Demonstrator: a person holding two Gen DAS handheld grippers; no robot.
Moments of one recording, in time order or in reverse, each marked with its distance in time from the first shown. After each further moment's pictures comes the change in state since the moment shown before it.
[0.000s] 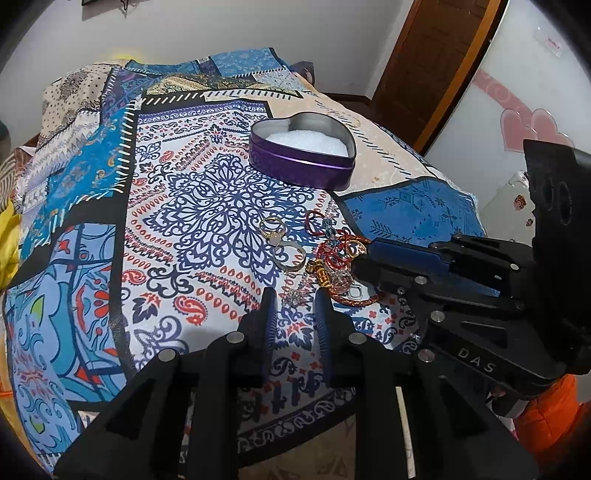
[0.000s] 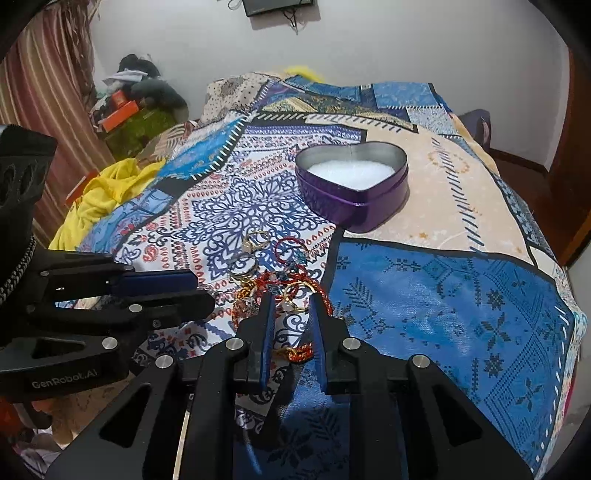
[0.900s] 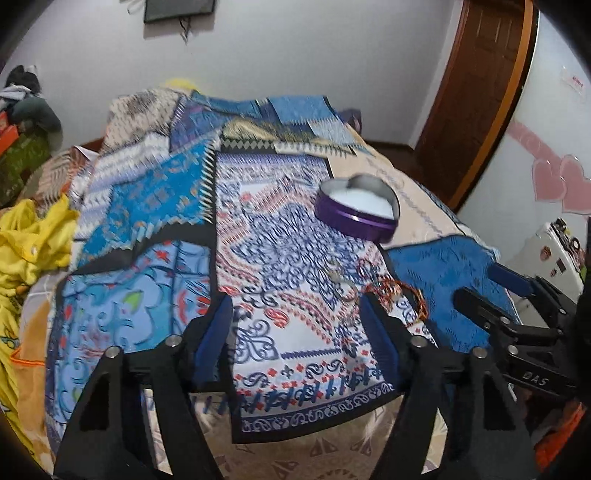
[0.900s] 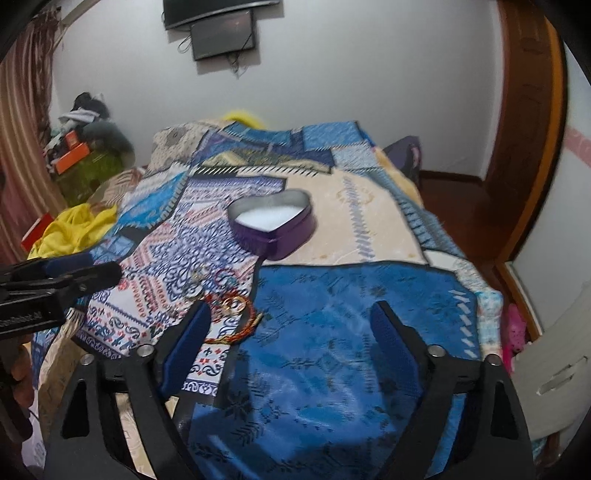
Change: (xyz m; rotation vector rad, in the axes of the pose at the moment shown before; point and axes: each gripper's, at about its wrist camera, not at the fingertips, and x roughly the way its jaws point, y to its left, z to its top) left arm -0.051 0.018 -0.008 -0.115 -0.170 0.140; right arm -0.060 -0.005 -0.015 0.092 -0.163 -0.222
